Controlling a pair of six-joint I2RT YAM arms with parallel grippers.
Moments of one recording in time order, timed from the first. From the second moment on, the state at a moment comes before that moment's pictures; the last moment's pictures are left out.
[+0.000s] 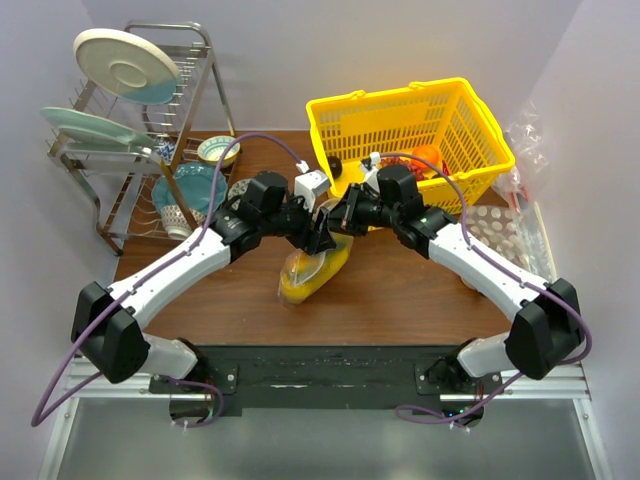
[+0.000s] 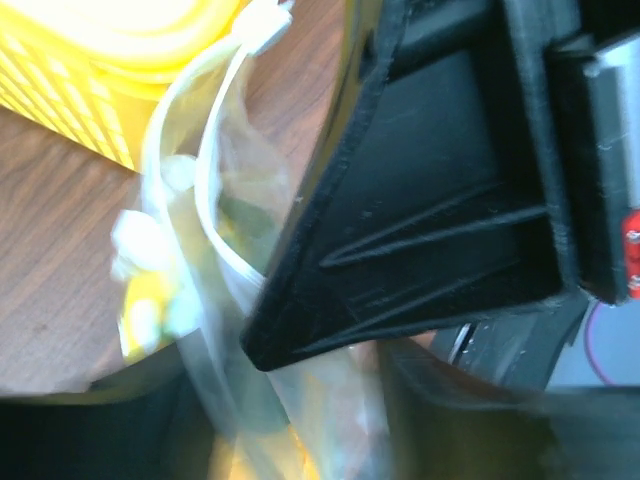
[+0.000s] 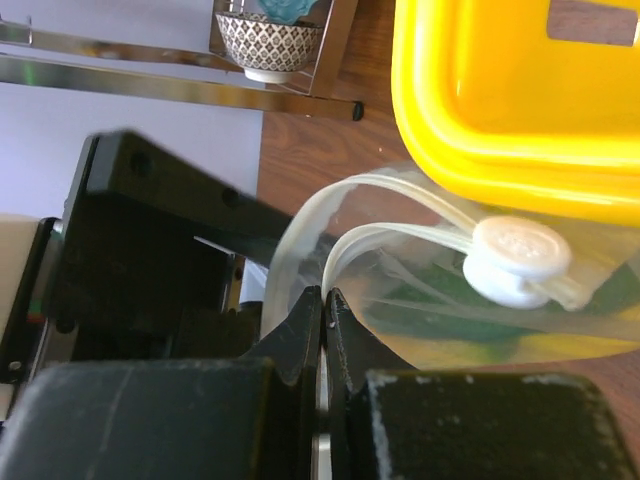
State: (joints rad) left arm -0.66 1.38 1.14 -0.33 0.41 -0.16; right arm 0.60 1.40 1.13 -0.20 -0.42 0.95
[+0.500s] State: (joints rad) left arm -0.66 1.37 1.14 -0.39 0.37 -0.15; right arm 0.60 1.25 1.12 -0.24 -0.31 0.90
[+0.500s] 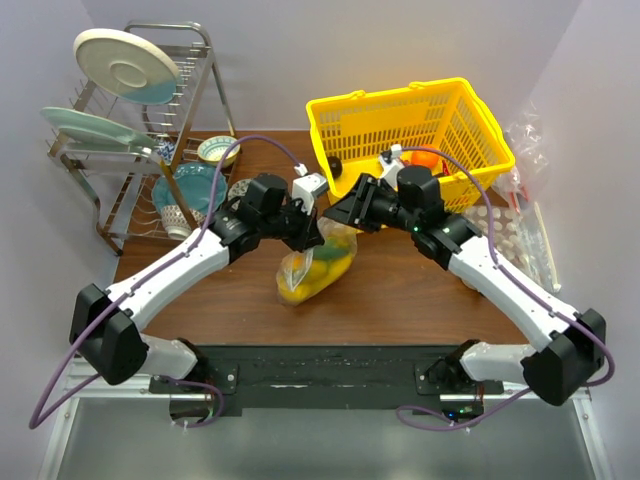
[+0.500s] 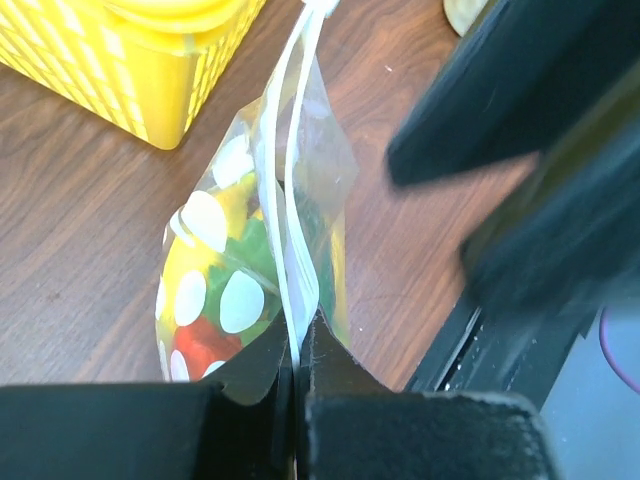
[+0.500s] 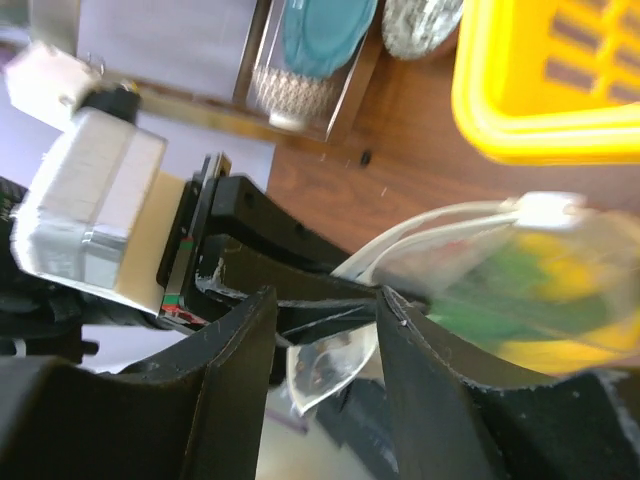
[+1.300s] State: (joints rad) left arm -0.66 1.22 1.14 -0.45 0.57 -0.13; right arm 0.36 0.97 0.90 -0.07 -0.72 0.35
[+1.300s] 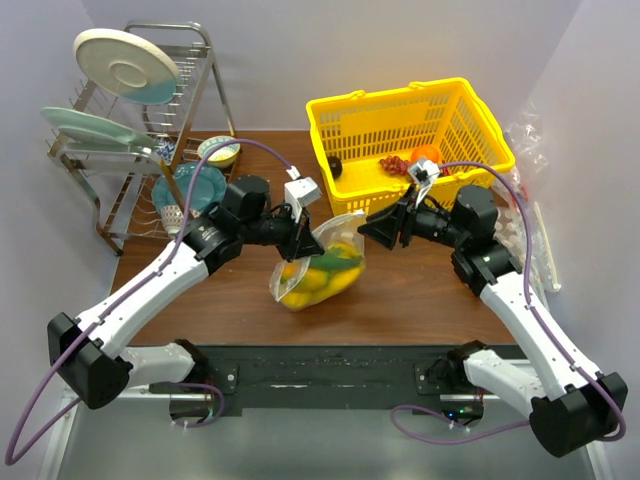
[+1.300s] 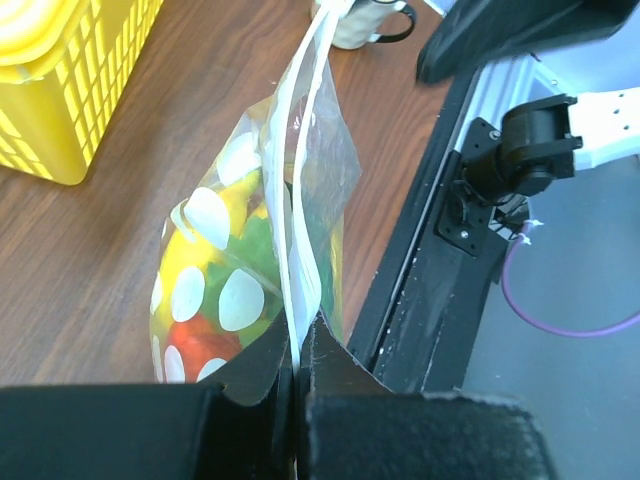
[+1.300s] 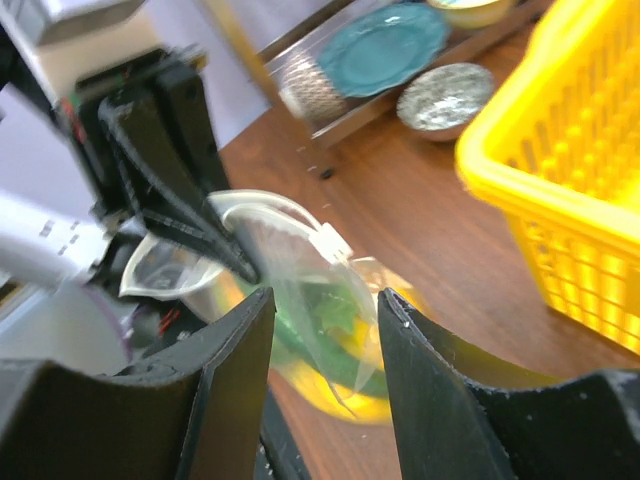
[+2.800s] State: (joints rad) left arm -0.66 1.19 1.09 -0.43 0.61 -0.12; right arm 0.36 1.01 0.79 0.10 -0.85 0.39
